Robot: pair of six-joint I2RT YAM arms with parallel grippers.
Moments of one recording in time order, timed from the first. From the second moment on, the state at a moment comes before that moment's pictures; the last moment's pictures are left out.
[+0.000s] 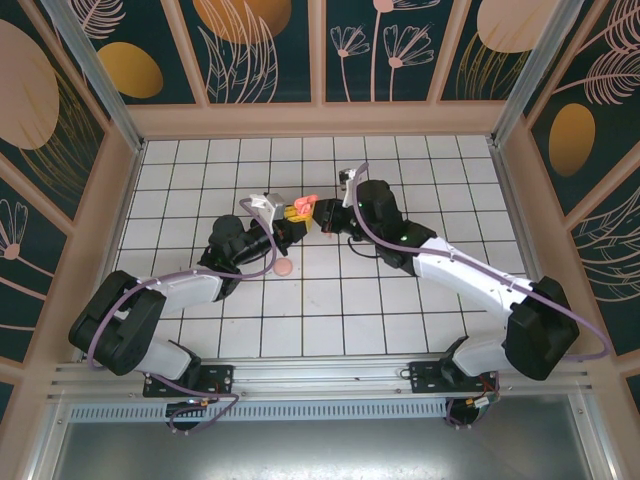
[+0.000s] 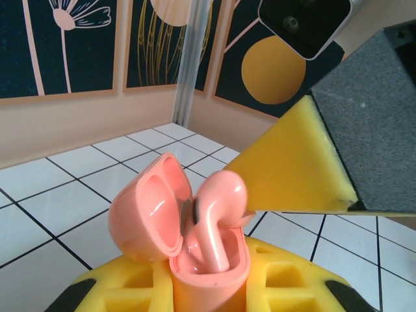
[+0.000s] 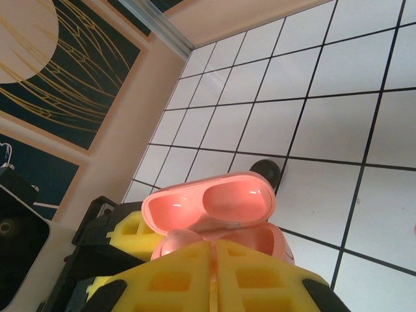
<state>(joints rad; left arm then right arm) -0.54 1.46 0.54 0.94 0.50 -0.24 0.77 1.37 1.01 0.00 -0.14 0.70</state>
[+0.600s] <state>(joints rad) -0.54 1.45 0.54 0.97 0.51 -0.24 0.76 1.29 1.03 -0.06 -0.10 0.68</state>
